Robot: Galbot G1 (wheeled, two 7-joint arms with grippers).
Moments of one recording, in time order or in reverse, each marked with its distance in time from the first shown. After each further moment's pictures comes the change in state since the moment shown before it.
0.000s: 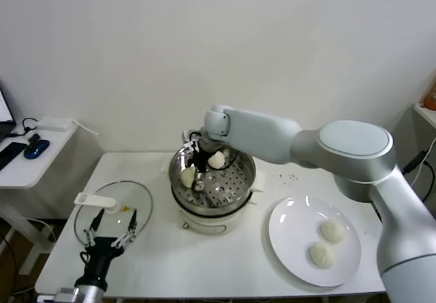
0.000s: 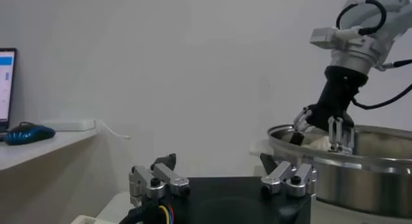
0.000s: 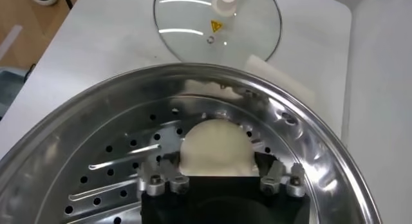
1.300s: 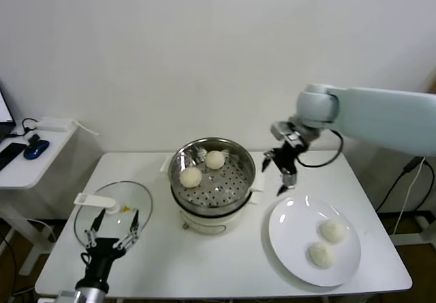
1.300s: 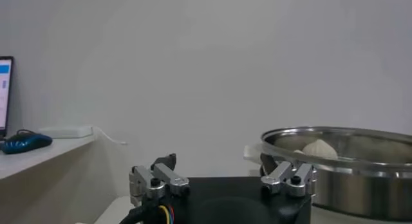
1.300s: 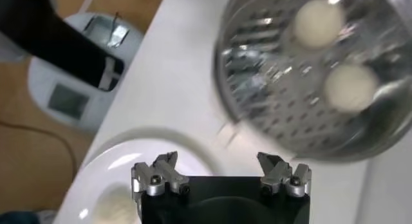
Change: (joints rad) left arm 0.031 -0.004 0.017 -0.039 0.024 -0.001 -0.021; right arm 0.394 -0.745 -0.285 0.706 -0.121 0.123 -0.151
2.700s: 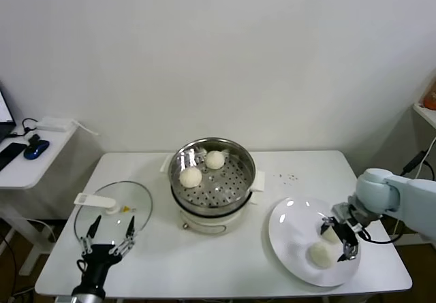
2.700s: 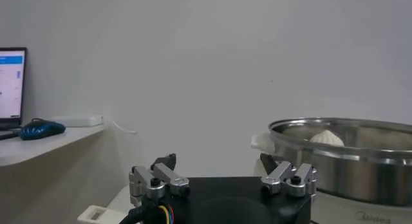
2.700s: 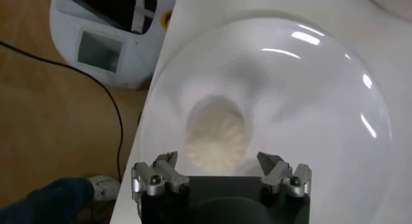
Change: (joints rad) left arm 0.023 -0.006 -0.016 0.011 -0.013 -0.007 -0.004; right arm -0.509 -0.308 0.238 0.042 -0.422 -0.016 0.100
